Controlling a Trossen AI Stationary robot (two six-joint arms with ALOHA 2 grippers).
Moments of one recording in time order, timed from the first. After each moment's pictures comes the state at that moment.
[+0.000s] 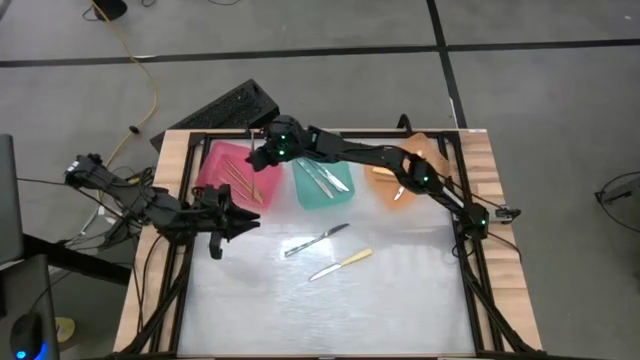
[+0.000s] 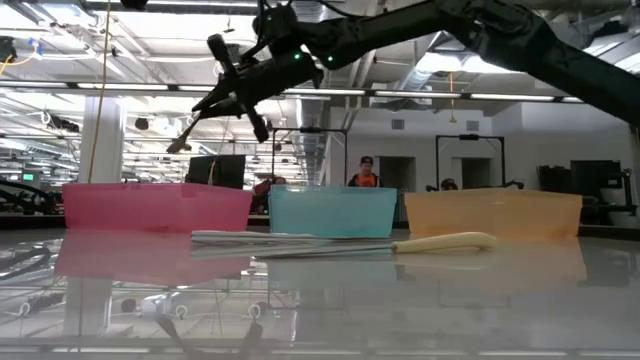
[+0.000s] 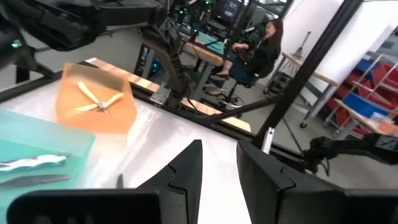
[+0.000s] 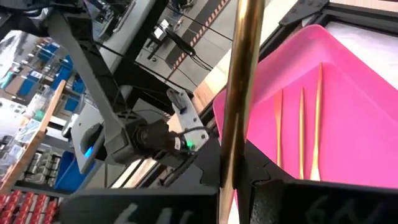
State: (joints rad) left arm -0.46 0.75 0.76 -0.14 -0.50 -0.50; right arm -0.29 2.47 2.36 -0.25 -0.26 0.76
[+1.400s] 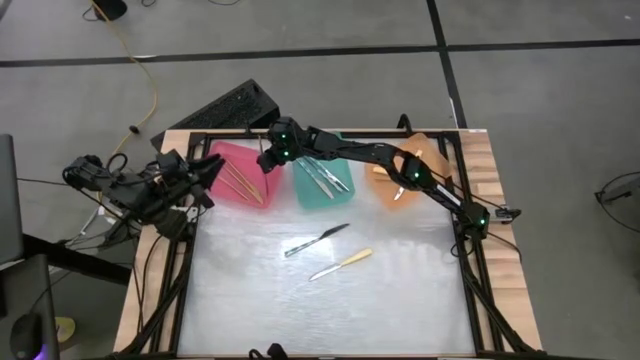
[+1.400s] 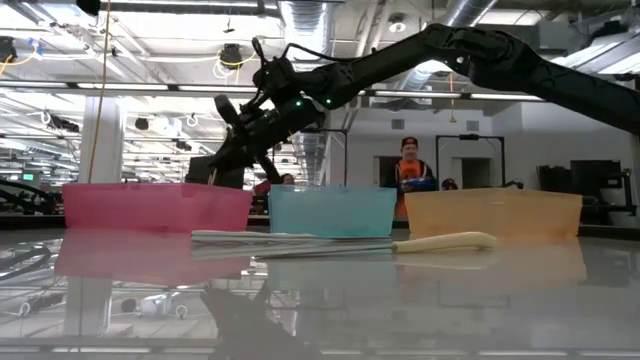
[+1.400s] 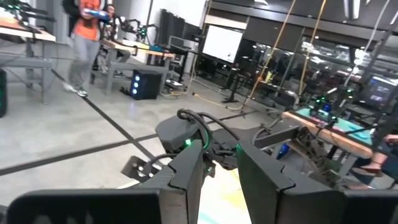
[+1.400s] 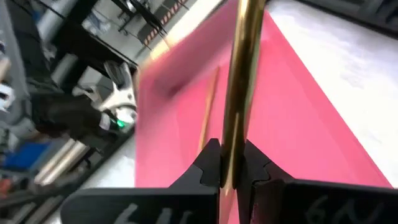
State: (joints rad) left arm -0.46 0.53 0.76 -0.21 -1.18 -0.29; right arm -0.36 2.58 2.34 -0.26 -0.31 0.58
